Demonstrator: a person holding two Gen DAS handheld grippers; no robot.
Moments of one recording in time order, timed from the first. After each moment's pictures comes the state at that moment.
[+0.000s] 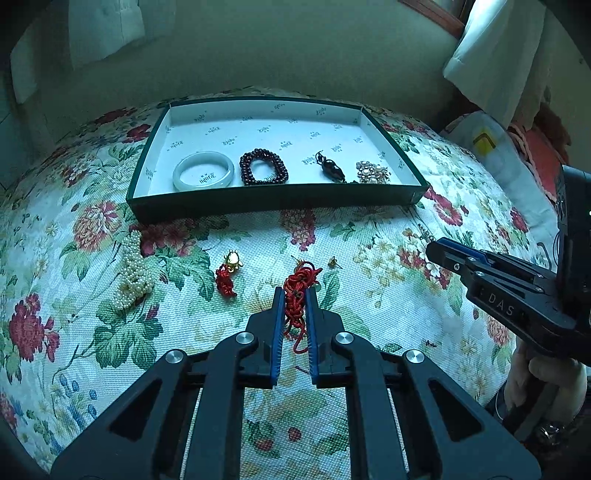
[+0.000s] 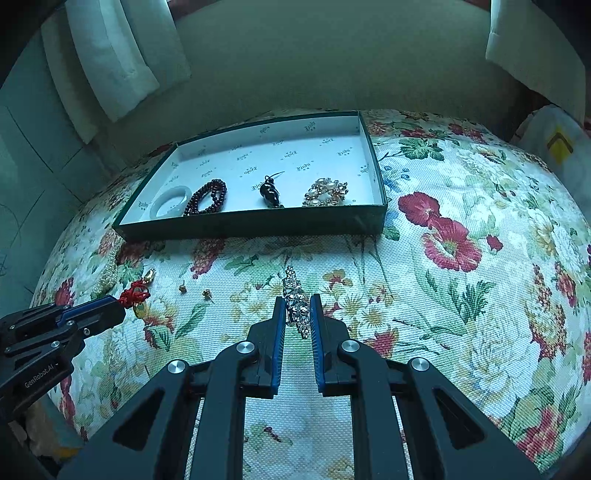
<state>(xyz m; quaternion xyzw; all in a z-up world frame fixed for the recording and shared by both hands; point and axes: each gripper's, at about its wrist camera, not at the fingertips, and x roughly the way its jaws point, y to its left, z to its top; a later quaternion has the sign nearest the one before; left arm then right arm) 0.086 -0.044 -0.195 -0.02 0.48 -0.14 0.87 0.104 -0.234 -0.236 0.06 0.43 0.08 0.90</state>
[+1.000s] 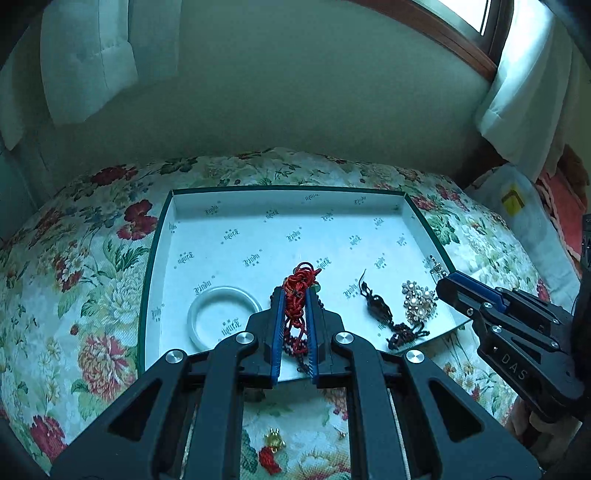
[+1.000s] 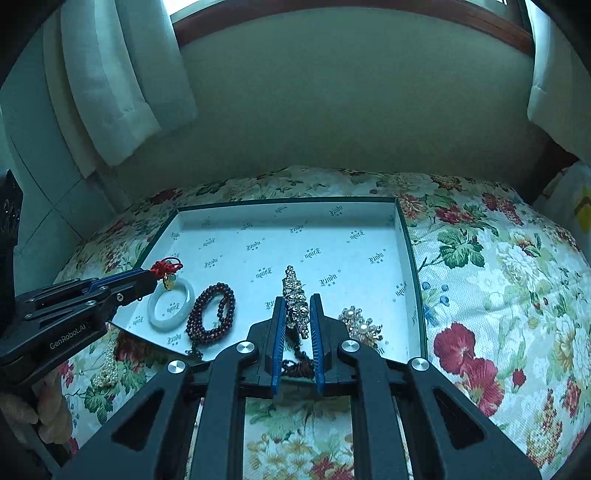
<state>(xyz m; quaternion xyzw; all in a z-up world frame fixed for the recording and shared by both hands) 0.218 -0.033 -0.171 -0.03 0.43 -0.12 0.90 0.210 -0.209 -0.204 0.04 0.38 0.09 0.92</state>
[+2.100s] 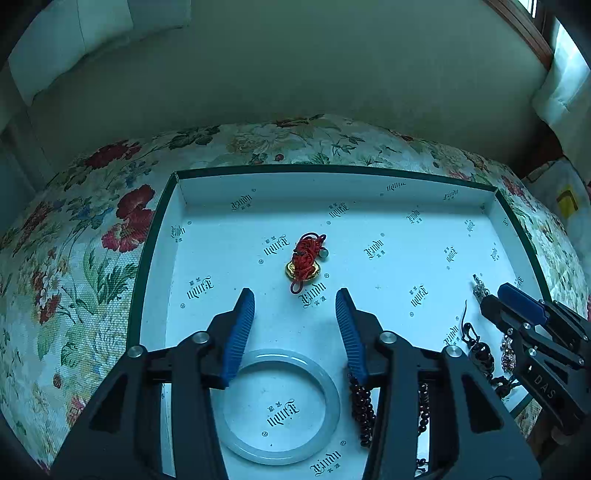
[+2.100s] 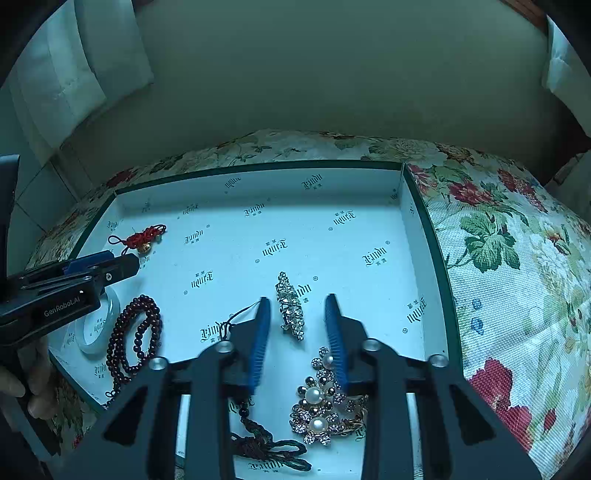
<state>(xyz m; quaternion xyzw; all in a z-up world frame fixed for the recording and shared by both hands) 0.301 -0.020 -0.234 -0.01 0.47 -0.06 0.88 0.276 -0.209 -0.259 0.03 0.42 0.06 0.90</state>
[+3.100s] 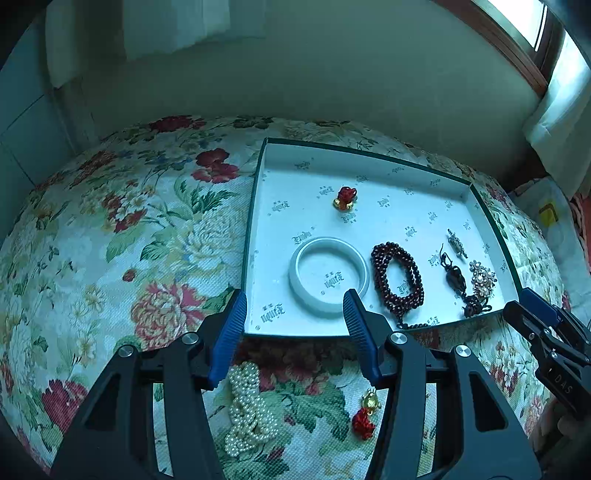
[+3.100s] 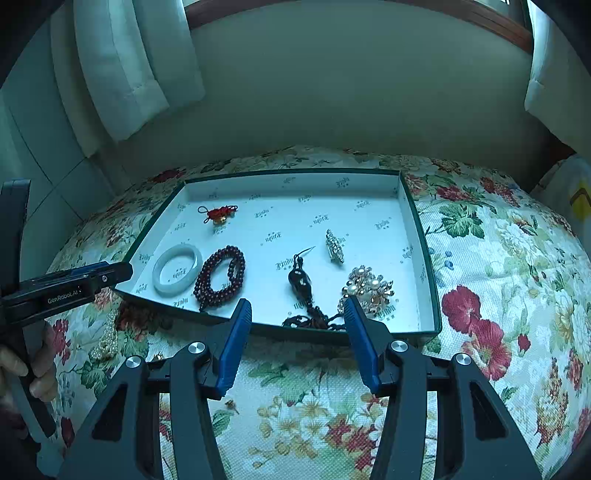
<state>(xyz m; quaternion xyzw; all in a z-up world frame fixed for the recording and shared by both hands) 0.198 0.047 -0.196 -0.06 0.47 -0.04 0.88 0.171 -0.196 -0.216 0.02 0.40 0.09 0.91</state>
